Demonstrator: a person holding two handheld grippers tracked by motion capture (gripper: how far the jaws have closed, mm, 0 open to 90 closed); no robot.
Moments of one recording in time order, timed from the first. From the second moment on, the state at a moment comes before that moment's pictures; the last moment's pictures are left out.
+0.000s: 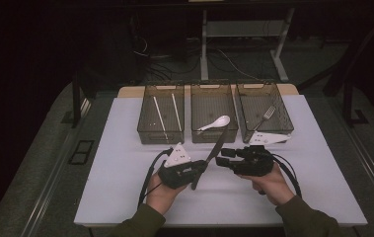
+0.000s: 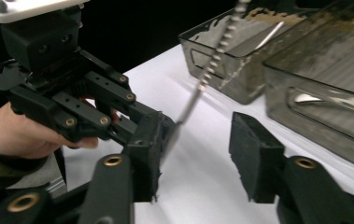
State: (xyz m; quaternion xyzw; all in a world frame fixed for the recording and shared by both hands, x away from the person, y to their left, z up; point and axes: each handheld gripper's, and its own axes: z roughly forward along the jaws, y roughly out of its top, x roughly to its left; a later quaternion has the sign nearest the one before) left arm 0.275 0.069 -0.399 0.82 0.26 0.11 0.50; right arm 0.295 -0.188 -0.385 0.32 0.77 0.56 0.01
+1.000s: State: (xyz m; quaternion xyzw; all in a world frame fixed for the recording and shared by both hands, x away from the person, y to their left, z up) left arm 0.275 0.076 -0.401 0.81 0.24 0.10 0.52; right arm 0.301 -0.168 -0.382 0.29 0.77 0.57 0.00
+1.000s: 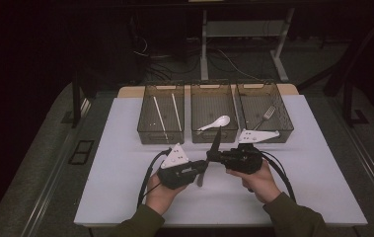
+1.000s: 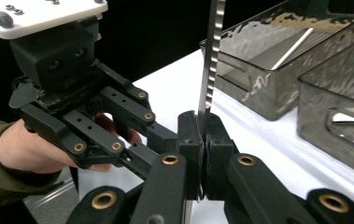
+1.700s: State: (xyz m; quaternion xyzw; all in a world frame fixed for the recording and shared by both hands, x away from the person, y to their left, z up) left arm 0.263 0.149 -0.422 0.83 0.25 0.08 0.49; right arm 0.339 -0.285 -0.307 0.38 0.74 0.53 0.15
